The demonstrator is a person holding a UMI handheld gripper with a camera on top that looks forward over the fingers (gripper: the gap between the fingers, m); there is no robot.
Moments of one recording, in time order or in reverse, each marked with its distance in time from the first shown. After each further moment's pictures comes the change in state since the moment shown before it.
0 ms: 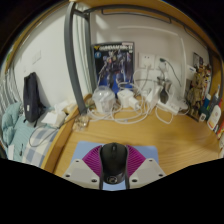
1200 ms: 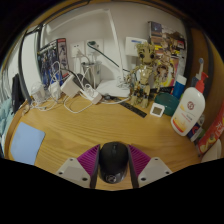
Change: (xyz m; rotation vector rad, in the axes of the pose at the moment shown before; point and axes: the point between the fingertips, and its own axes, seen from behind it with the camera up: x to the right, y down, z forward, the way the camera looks) arm 0.364 0.038 0.012 -0.059 0.057 -0.020
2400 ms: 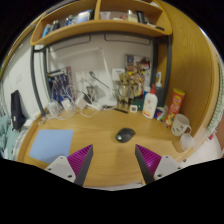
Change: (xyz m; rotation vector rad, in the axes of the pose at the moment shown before) arm -0.061 0.038 -0.240 0.153 0.177 0.146
